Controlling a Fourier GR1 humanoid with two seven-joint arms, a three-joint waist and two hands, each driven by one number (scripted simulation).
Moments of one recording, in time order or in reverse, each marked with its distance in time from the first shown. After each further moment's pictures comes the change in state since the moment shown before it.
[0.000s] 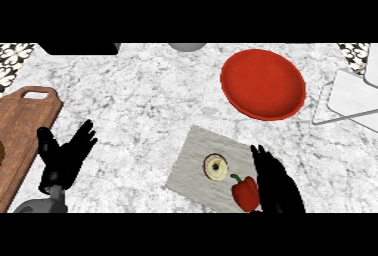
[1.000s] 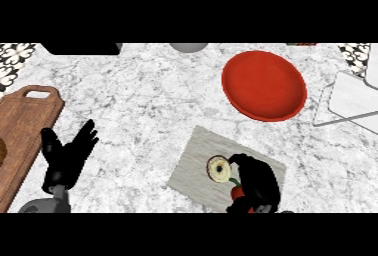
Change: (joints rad) left arm -0.003 -0.045 0.037 0.005 -0.063 -0.024 -0.011; right arm -0.068 0.126 -0.057 0.304 0.093 0.022 -0.263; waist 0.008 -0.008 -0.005
